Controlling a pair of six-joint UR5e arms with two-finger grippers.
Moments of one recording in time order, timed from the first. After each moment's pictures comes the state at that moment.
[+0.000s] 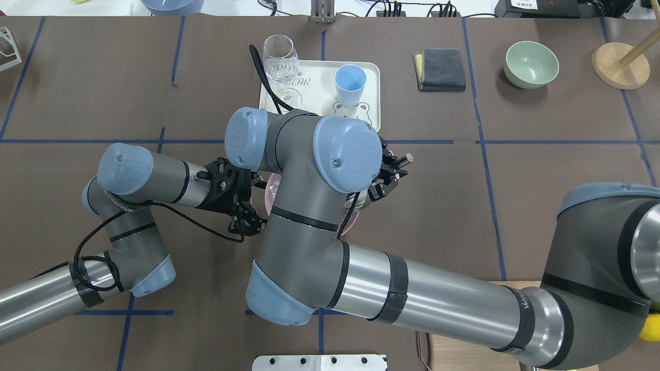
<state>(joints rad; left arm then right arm) -0.56 -2.02 -1.45 -2.70 -2.05 -0.02 0.44 -0.50 1.51 -2.56 1.41 -0.56</state>
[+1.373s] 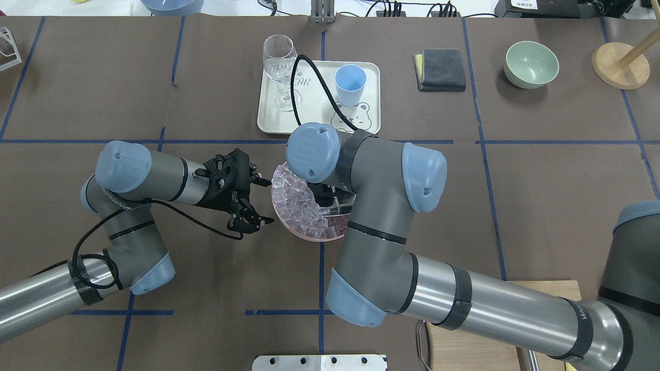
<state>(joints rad) -0.57 -2.02 -1.45 -2.70 -2.05 -0.02 0.46 -0.73 1.64 -2.16 1.49 -0.54</state>
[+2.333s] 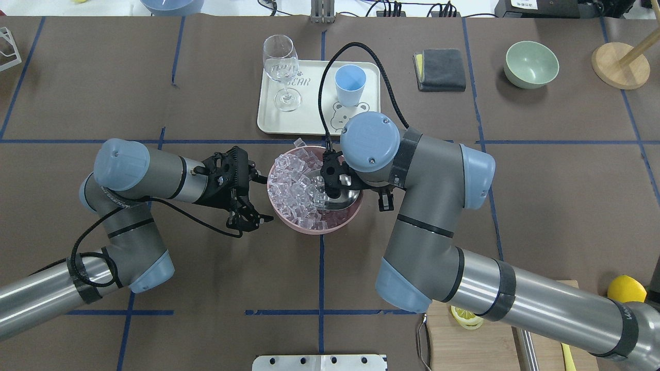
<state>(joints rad) -0.58 -2.02 -1.45 -2.70 -2.05 -0.02 0.50 -0.87 1.70 -1.83 1.68 -0.44</state>
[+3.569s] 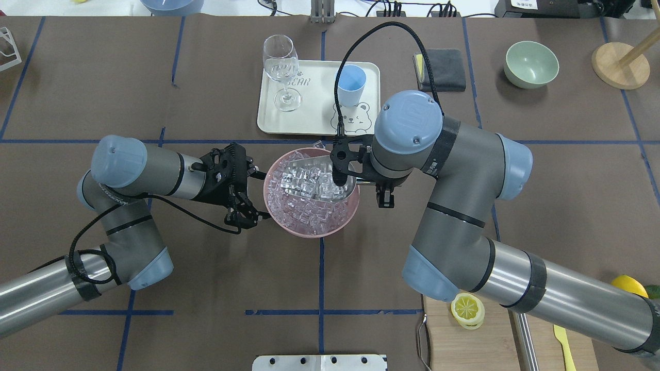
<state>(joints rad) -0.59 -2.02 -1.45 -2.70 -2.05 -0.02 0.56 -0.93 1.77 -1.69 1.83 -0.36</state>
